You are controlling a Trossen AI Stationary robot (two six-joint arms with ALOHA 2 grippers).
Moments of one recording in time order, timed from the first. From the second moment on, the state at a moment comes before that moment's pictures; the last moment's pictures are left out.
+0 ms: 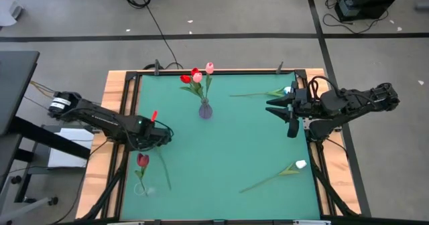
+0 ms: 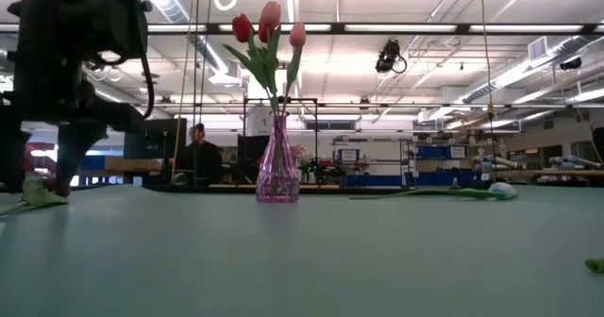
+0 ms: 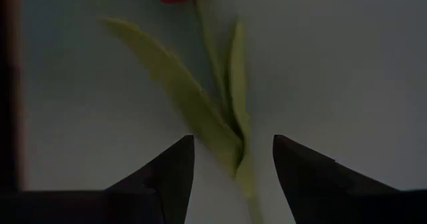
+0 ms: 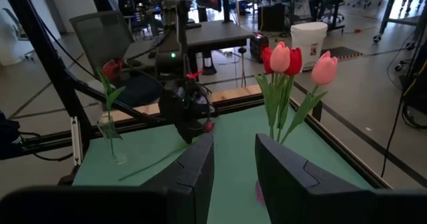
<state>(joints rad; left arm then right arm) -0.19 1.19 0.57 -0.88 0.00 -2.02 0.29 0.80 1.04 -0.43 0.47 0.22</state>
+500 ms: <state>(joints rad) -0.19 1.17 0.49 -0.72 0.01 -1.94 0.29 0.80 1.04 -0.43 0.47 0.22</state>
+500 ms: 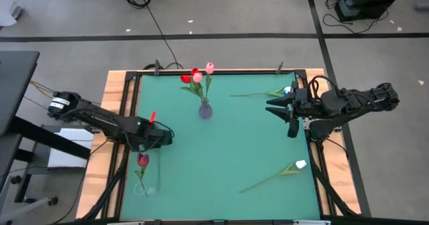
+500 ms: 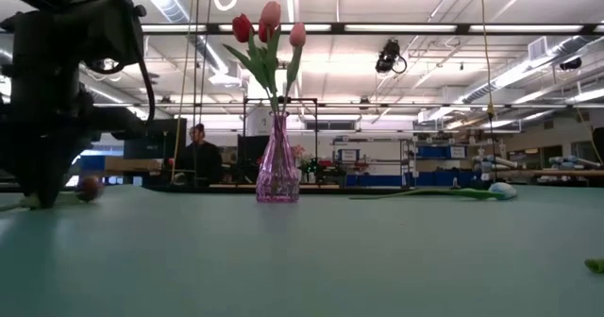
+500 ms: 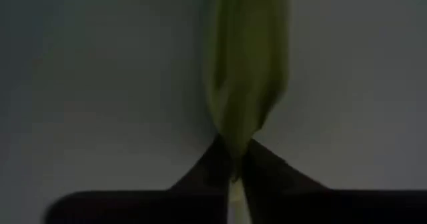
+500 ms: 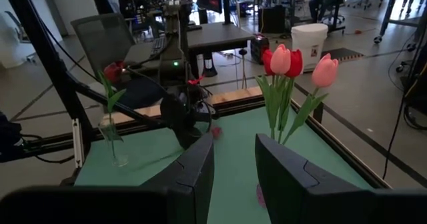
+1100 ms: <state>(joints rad) -0.07 0.74 0.66 -0.94 -0.33 -1.42 0.29 0.80 1.04 -0.38 0.47 0.22</state>
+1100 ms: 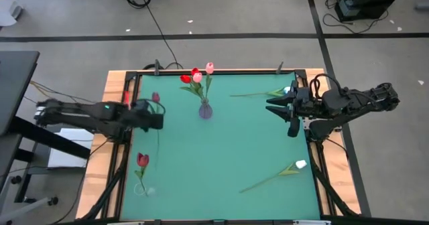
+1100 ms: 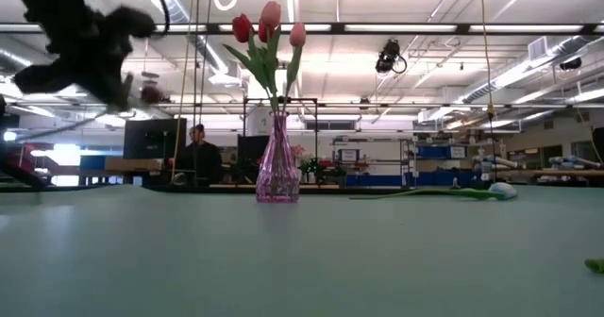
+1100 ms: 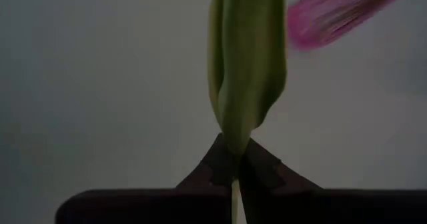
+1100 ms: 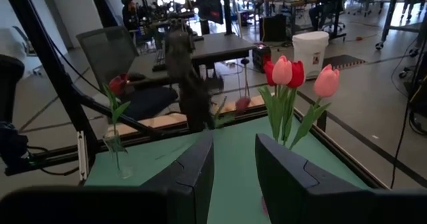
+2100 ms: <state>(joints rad) -0.07 0.66 1.08 -0.43 0.60 -0.03 0.30 0.80 1.04 -0.38 0.47 0.22</state>
